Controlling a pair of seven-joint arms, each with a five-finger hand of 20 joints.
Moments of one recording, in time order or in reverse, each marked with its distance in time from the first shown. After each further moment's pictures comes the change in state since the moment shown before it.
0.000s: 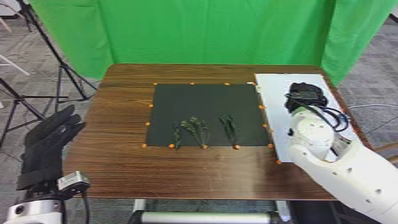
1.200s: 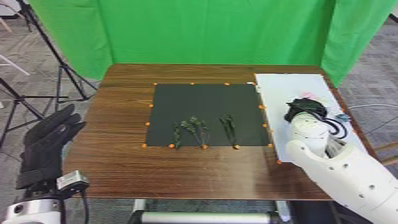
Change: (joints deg) left arm -0.2 -1.3 -0.9 0.0 1.3 -1.6 -1.5; right arm -2.0 -3.7 3.7 4.5 6.1 -12.2 4.5
